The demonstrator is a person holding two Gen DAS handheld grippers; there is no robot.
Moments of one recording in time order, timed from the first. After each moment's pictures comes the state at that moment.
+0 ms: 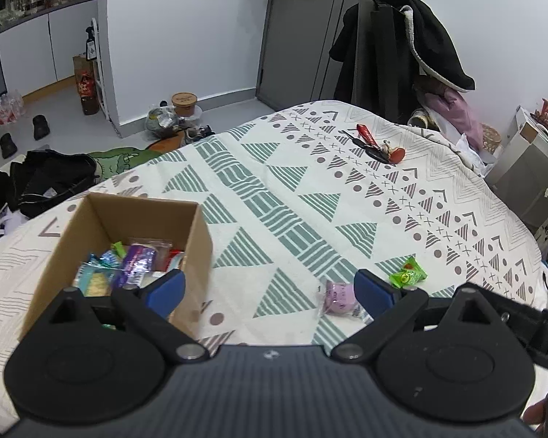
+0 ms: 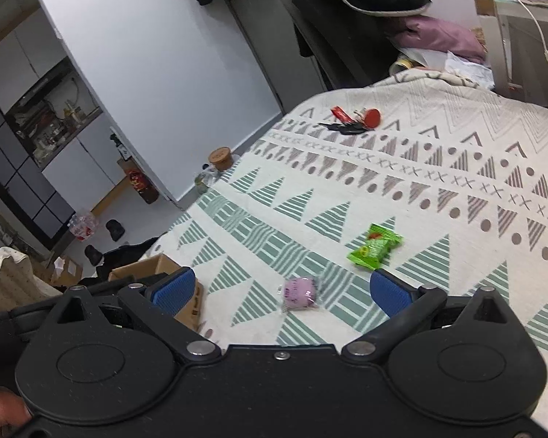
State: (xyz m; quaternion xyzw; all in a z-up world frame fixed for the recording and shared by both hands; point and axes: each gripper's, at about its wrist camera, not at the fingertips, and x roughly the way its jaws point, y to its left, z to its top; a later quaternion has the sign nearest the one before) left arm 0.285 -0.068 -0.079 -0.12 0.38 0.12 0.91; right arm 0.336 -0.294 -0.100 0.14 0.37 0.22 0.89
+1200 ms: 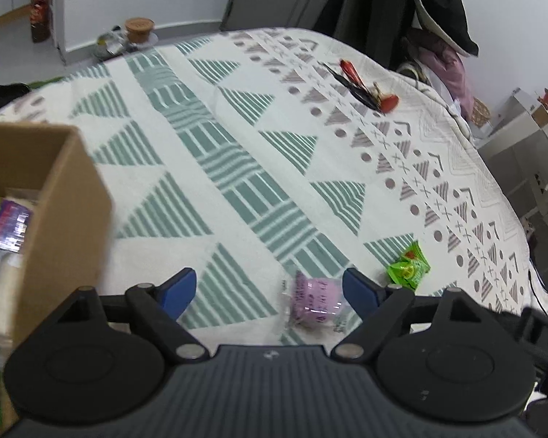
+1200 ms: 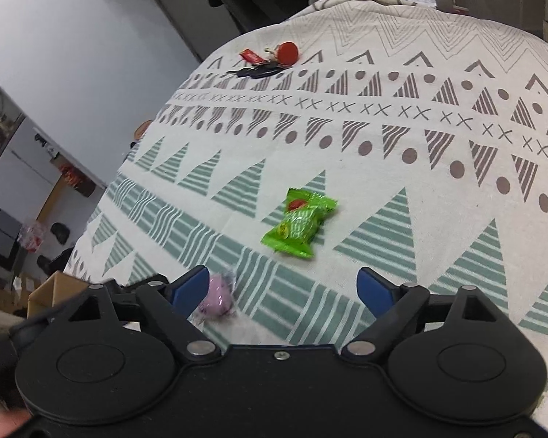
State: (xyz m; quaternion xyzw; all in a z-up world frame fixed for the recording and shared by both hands) left arm 0.379 -0.061 -0.184 -0.21 0.45 0.03 0.87; right arm 0.413 -0.303 -0.178 0.17 0.47 0.12 0.86
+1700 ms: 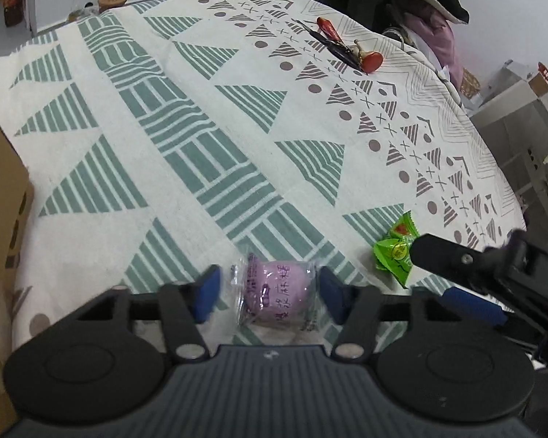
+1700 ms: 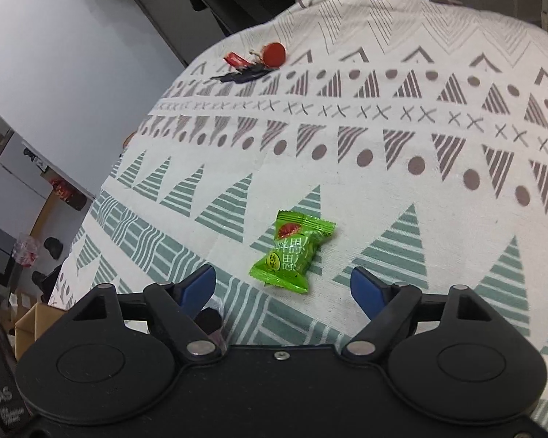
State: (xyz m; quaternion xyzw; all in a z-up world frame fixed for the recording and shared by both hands) left arm 0.402 -0.090 -0.218 -0.21 0.48 0.00 0.85; right arm 0.444 -0.298 -0.200 0.19 0.47 0.10 0.86
